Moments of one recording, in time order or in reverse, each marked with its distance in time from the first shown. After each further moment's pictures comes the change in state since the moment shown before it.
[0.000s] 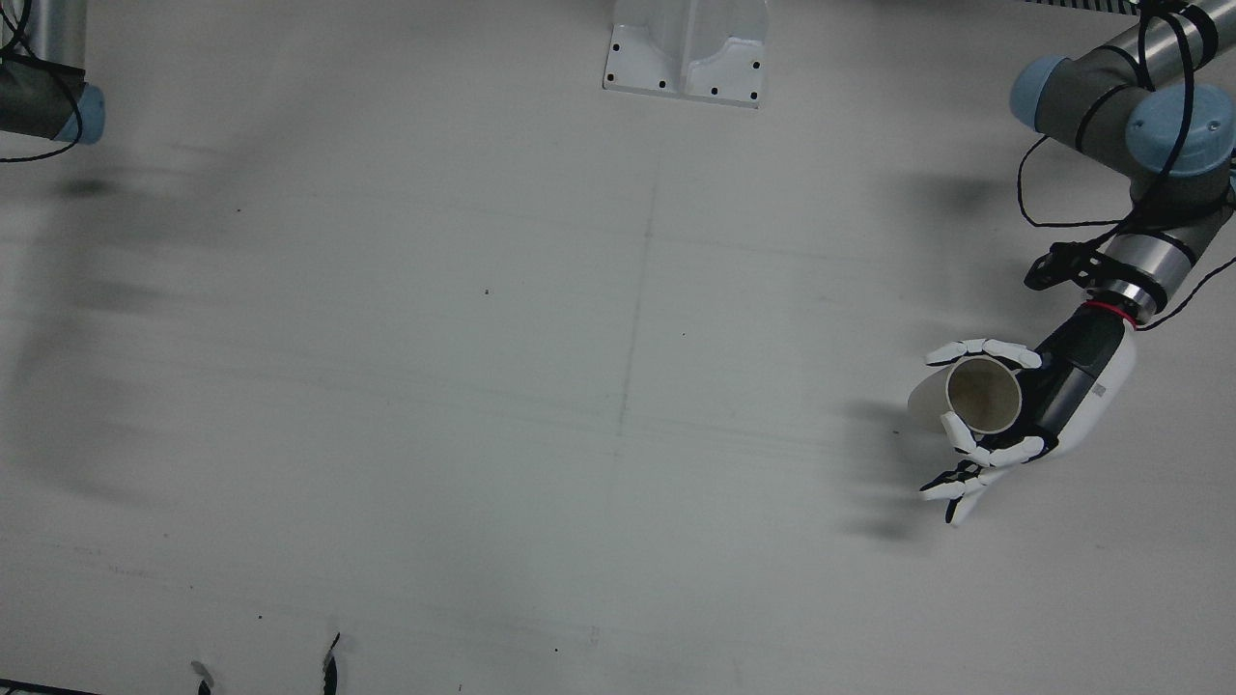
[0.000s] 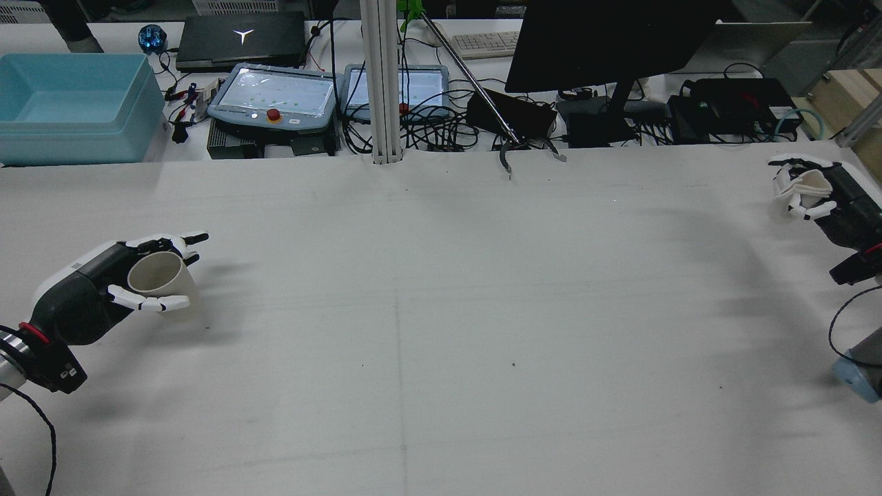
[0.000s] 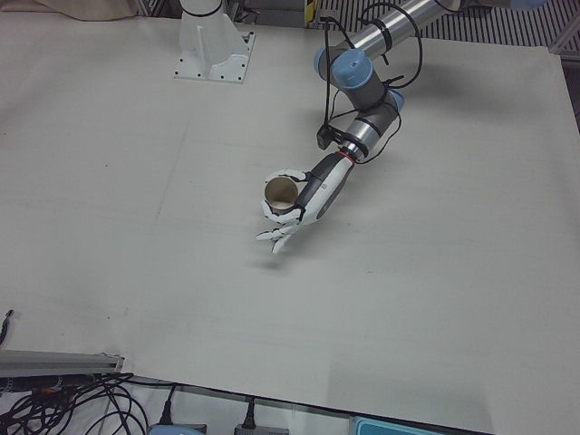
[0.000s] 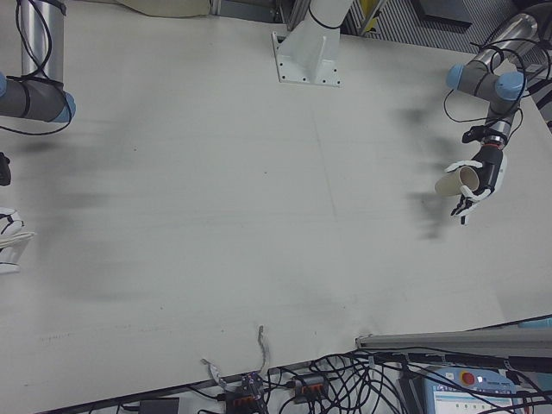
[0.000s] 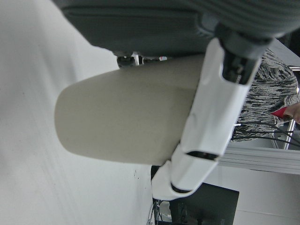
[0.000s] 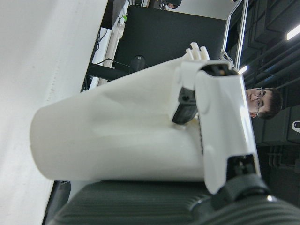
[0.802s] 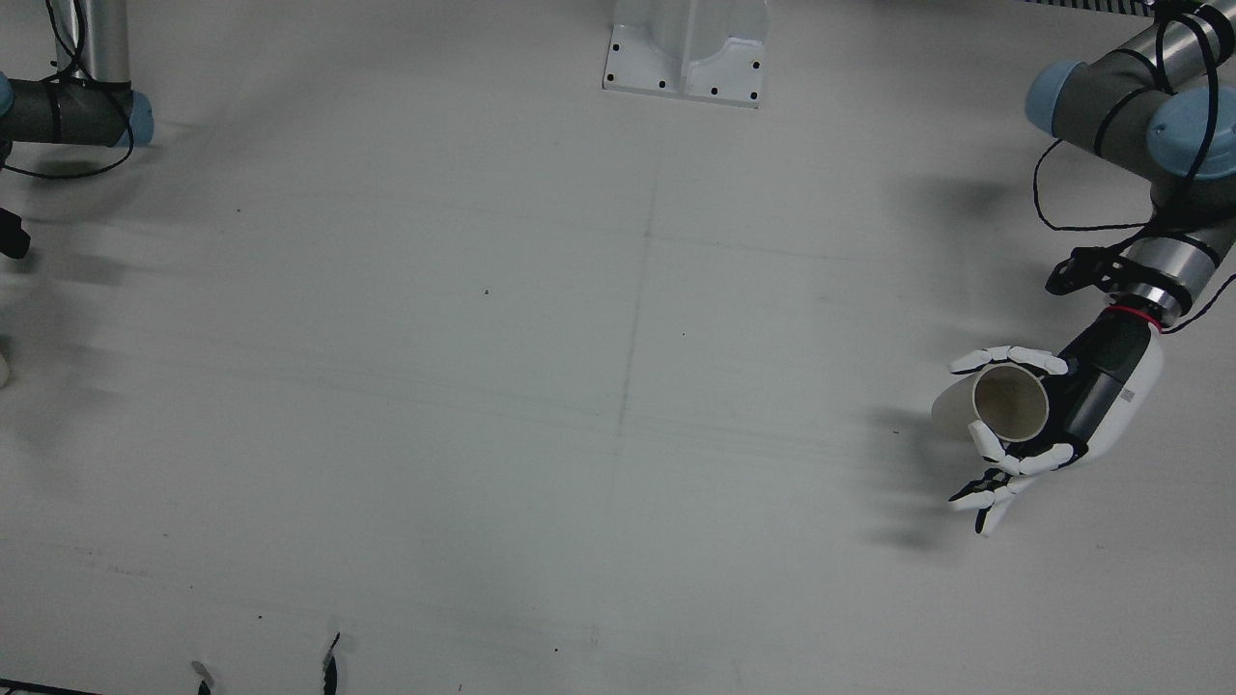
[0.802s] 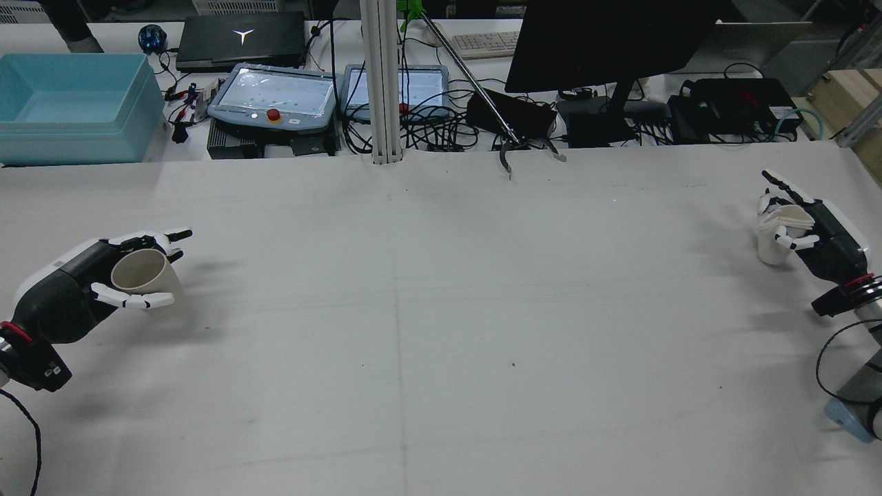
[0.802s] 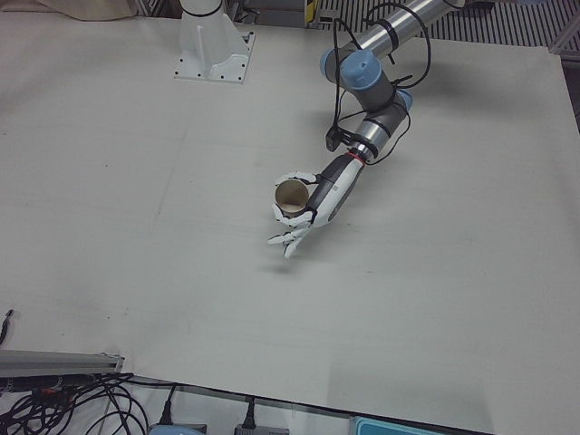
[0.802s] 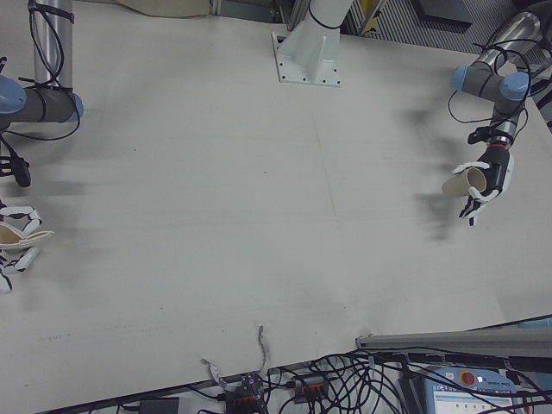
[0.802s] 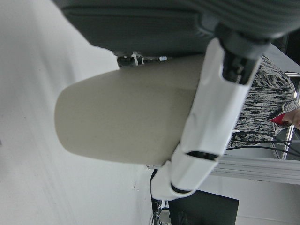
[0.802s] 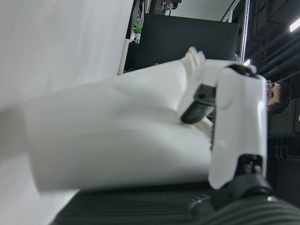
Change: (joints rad) left arm -0.021 0.022 0.004 -0.012 0.000 0.003; right arm -0.131 0.005 -0.128 0.115 0.129 0.025
